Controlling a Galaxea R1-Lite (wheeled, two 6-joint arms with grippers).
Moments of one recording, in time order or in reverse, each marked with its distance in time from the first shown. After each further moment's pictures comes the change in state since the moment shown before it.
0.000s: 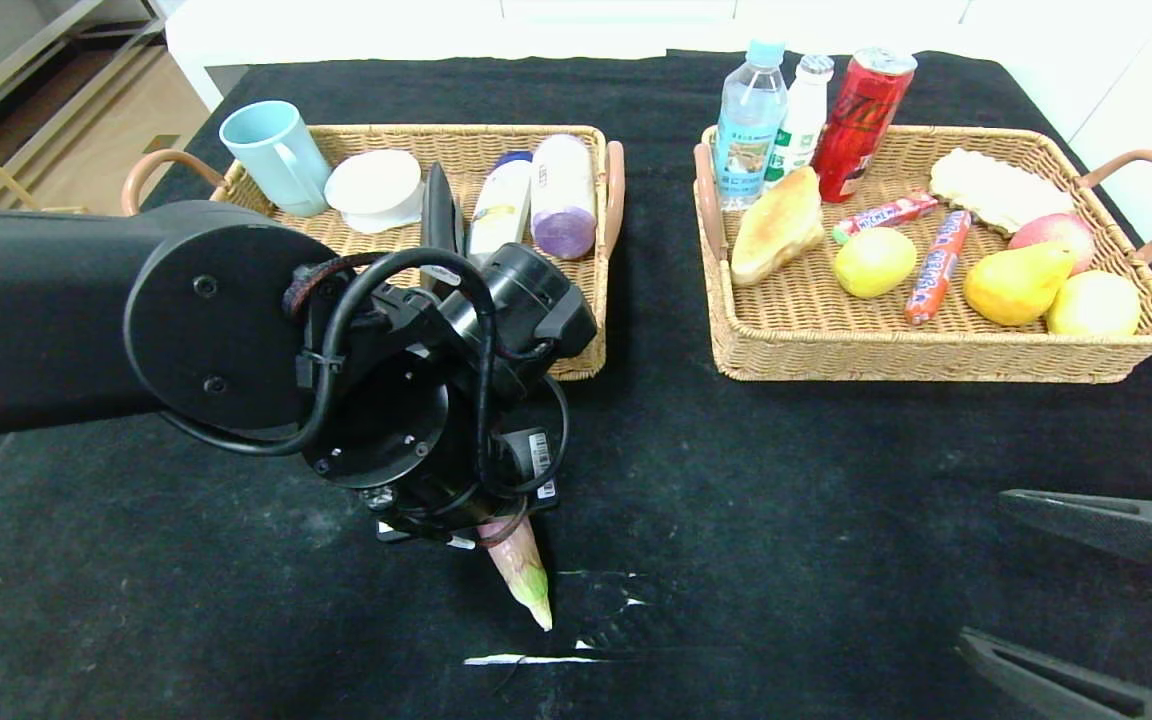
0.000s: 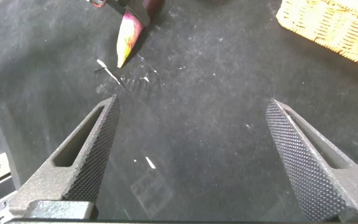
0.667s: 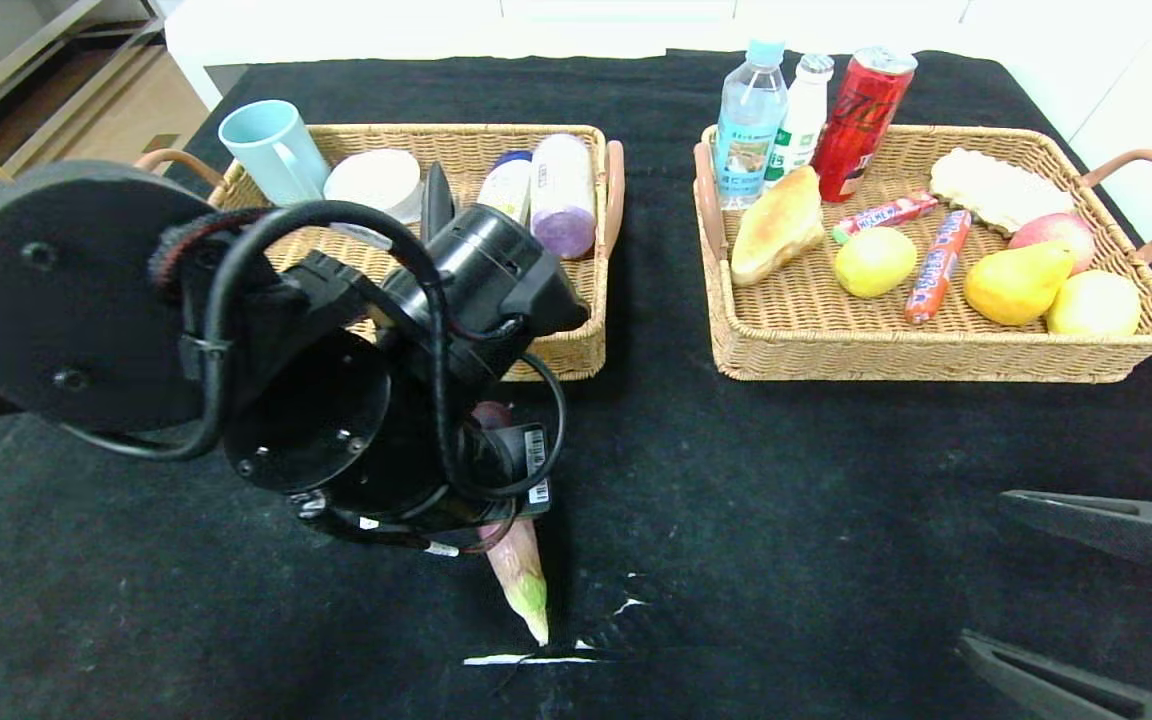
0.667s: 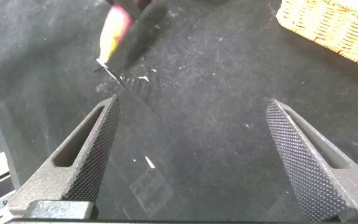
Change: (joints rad) left arm -0.040 -0.105 0.036 -0.018 -0.077 0.088; right arm 0.000 0.000 0.001 0.000 0.000 -0.004
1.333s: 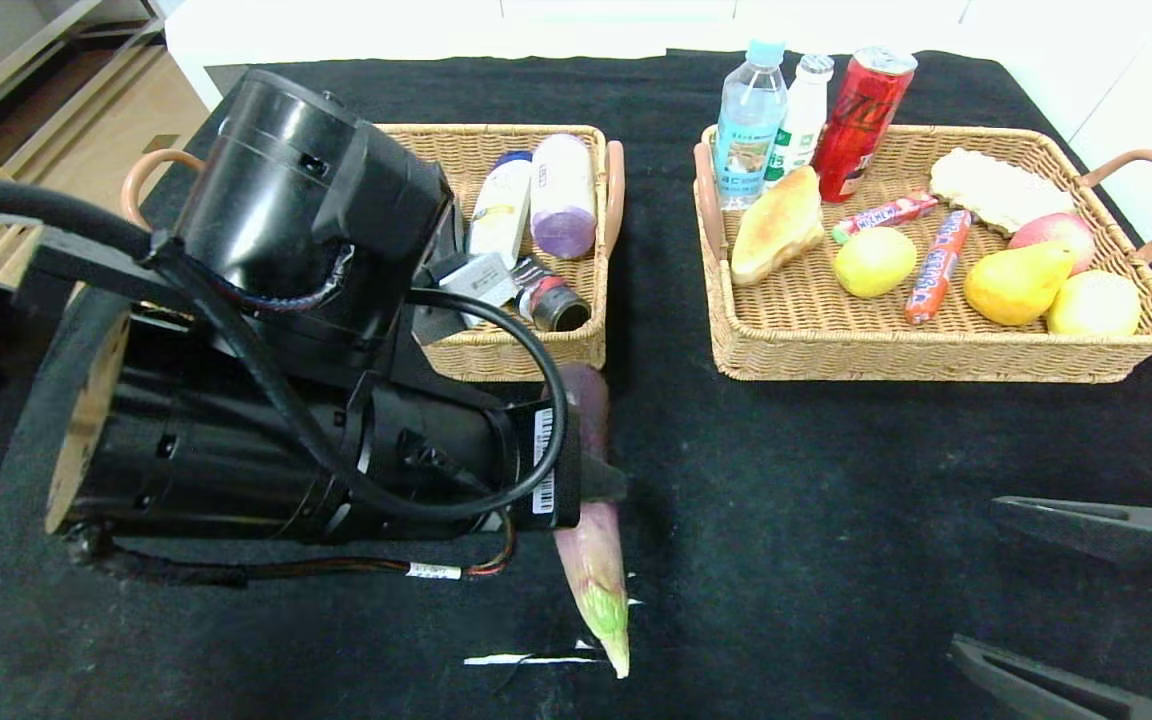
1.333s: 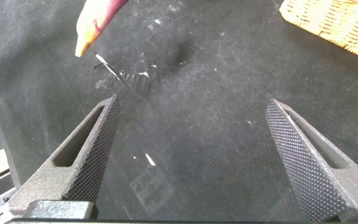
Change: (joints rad) left arm -0.037 -0.169 0.195 -0.358 -0.326 0.155; right arm 0.001 0.011 0.005 0.000 0.000 -0.001
